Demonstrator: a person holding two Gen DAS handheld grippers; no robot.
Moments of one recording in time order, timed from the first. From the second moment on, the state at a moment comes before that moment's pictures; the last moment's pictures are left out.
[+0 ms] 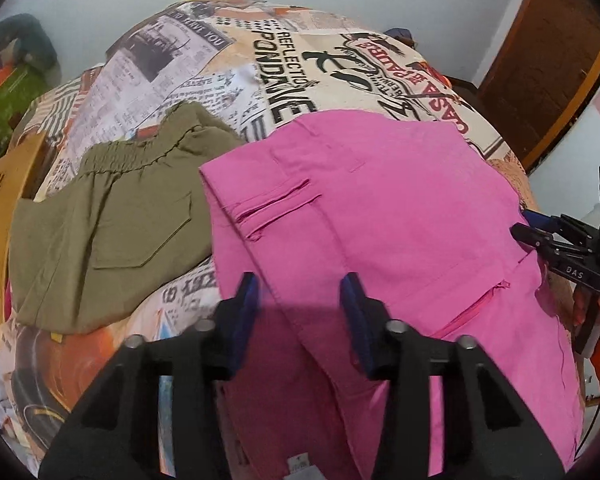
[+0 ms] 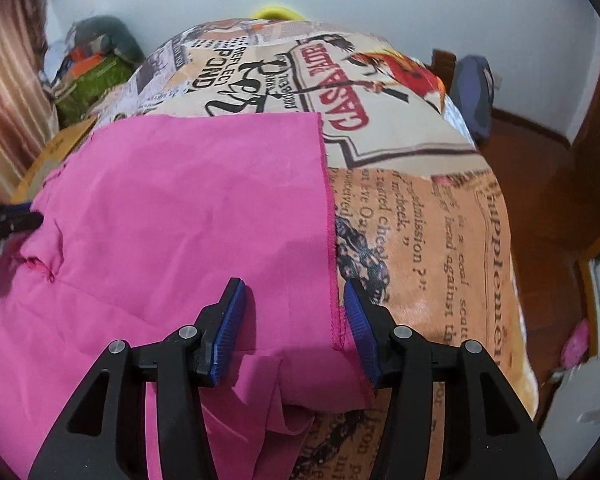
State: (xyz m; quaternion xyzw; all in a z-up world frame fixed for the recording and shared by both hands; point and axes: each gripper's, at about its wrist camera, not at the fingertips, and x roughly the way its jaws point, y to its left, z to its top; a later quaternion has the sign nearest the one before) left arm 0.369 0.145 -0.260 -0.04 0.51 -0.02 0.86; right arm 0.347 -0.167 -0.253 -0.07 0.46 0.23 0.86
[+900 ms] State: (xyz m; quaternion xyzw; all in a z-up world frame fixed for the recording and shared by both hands) left arm 0.380 0.194 -0.199 -0.04 0.45 0.04 0.89; right arm 0.364 -0.162 -0.179 -0.06 0.41 0.24 0.88
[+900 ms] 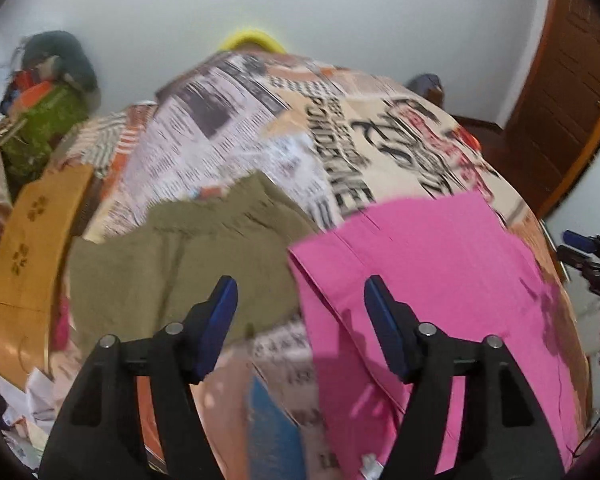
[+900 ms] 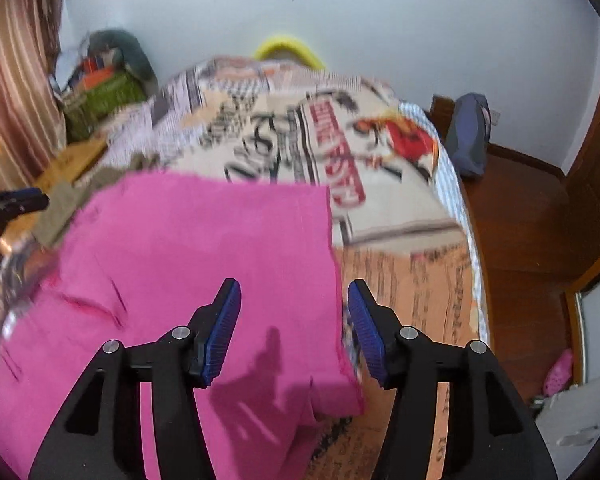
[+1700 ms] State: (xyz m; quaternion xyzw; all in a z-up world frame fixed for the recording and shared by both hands) left arm 0.462 0.204 -0.291 -0.07 0.52 -0.05 0.85; right arm 0.486 -0.115 -0.258 -0.08 0.47 0.24 0.84
